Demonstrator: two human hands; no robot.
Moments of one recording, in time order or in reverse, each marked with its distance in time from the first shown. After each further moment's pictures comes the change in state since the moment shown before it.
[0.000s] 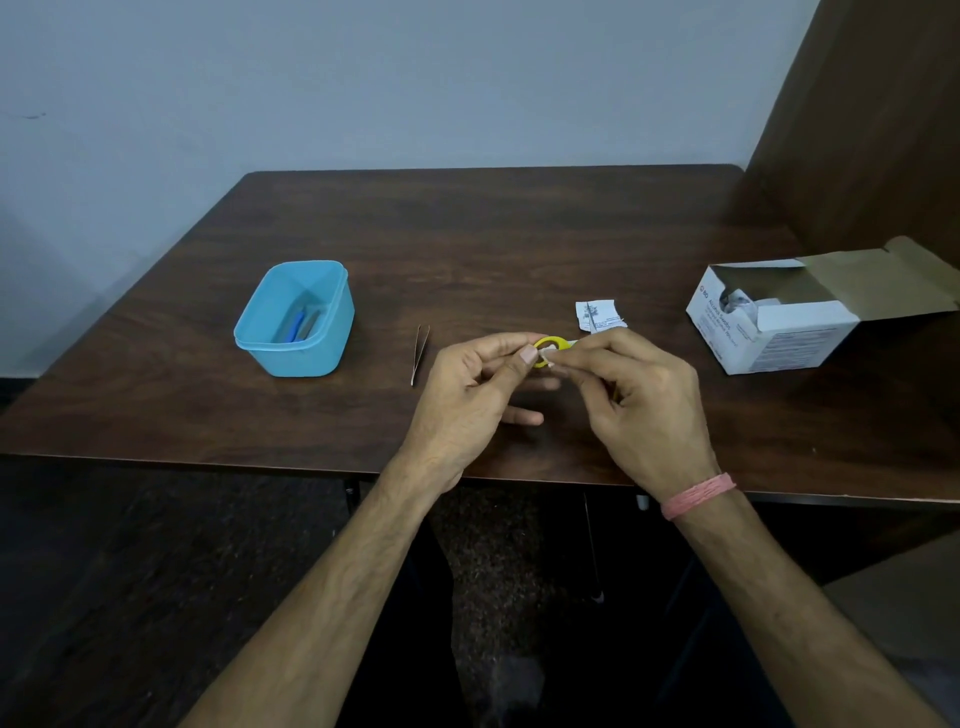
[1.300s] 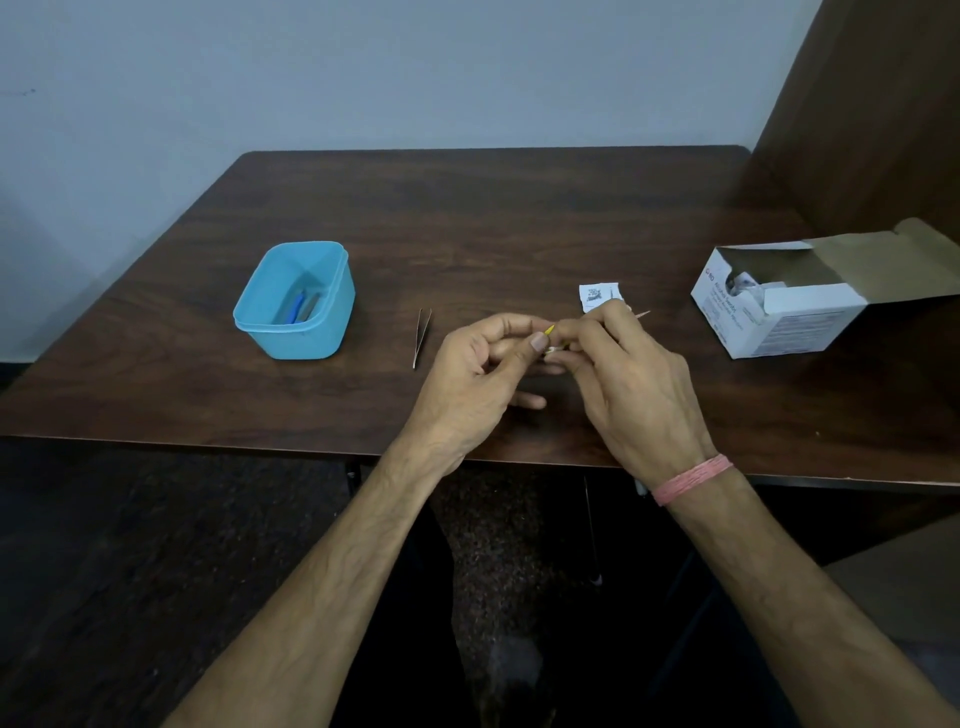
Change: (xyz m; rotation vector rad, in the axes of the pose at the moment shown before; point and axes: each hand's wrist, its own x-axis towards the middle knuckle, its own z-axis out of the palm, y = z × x) left_hand -0.003 0.004 0.002 0.023 -0.033 0.018; right_hand 0.000 -0.014 0.002 -0.193 -0.103 -0.041
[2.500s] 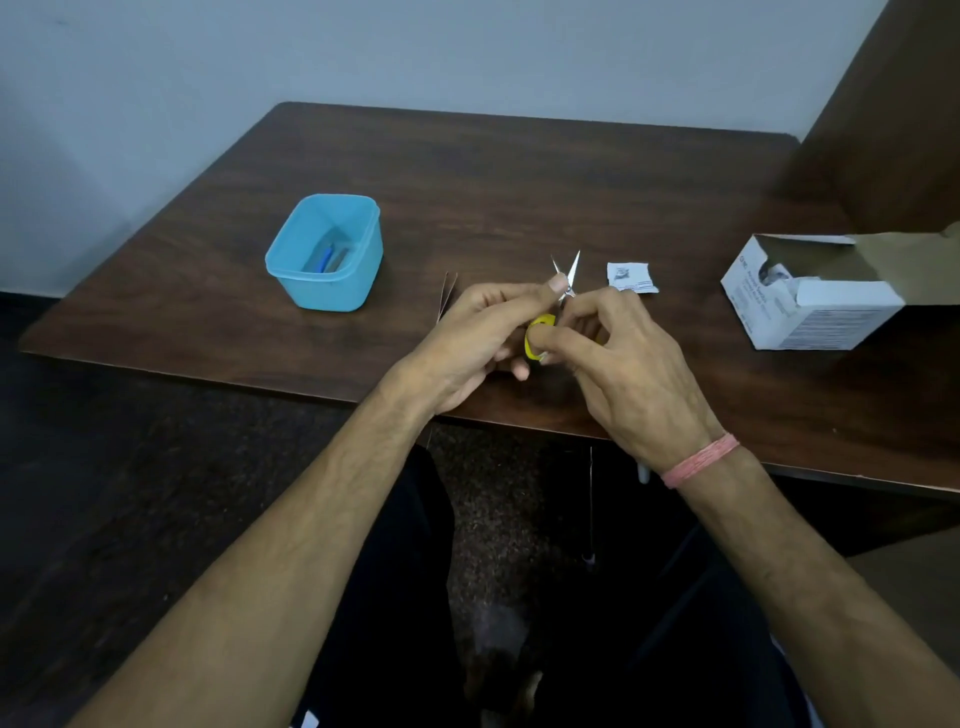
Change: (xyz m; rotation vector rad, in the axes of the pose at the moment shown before) left_hand 0.007 0.020 -0.017 -0.024 -0.135 -0.155; right_hand 0.002 -0.003 0.000 0.013 -0.158 -0.217
